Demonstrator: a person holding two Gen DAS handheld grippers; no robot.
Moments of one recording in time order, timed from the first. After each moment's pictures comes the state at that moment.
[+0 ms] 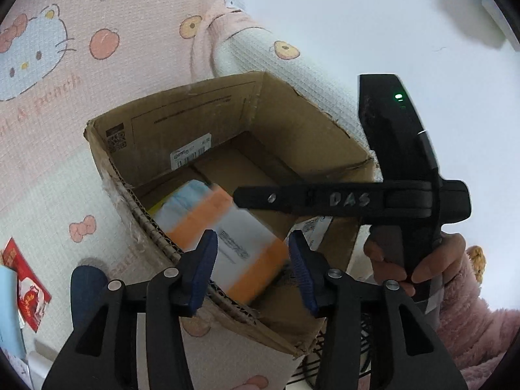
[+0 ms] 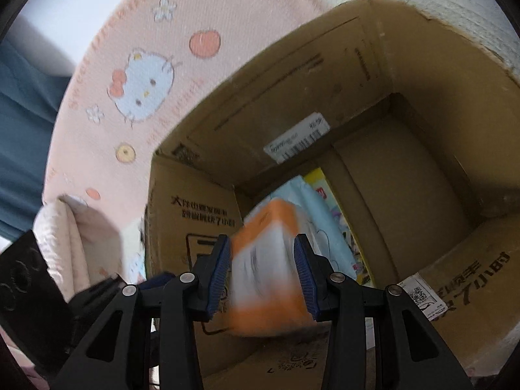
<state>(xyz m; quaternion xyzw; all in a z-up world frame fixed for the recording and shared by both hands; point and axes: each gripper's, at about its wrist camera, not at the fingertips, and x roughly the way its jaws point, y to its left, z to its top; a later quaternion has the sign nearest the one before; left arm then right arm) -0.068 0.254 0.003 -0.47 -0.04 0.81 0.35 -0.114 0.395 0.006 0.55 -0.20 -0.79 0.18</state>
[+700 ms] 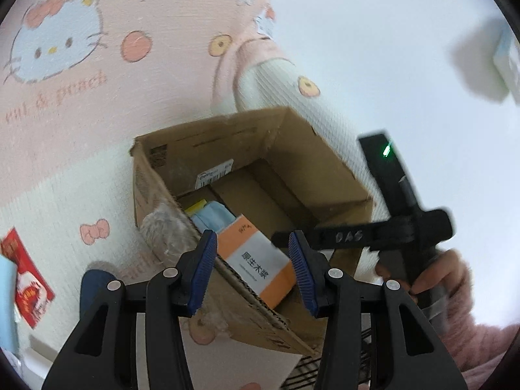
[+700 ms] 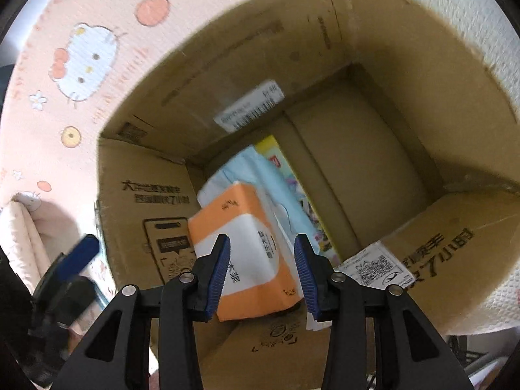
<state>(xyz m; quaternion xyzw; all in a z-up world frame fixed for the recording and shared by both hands) -0.093 0.202 0.017 -0.46 -0.13 0.81 0.34 -0.127 0.391 -0.004 0.65 -0.15 -0.74 0.08</state>
